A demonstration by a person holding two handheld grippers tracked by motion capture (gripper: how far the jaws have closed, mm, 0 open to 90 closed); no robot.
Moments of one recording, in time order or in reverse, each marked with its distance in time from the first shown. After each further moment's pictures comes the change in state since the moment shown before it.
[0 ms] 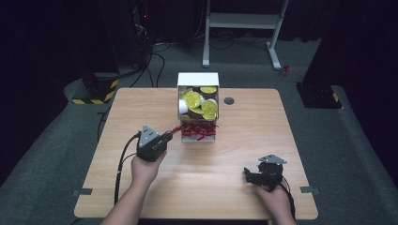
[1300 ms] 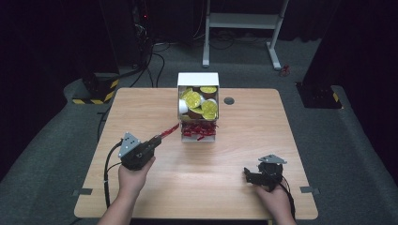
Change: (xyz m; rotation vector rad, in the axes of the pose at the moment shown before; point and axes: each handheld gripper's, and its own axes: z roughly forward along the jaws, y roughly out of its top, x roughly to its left) left arm 0.012 -0.009 -0.047 -0.087 -0.019 -0.057; right arm 0.000 0.000 0.000 0.000 0.000 0.000
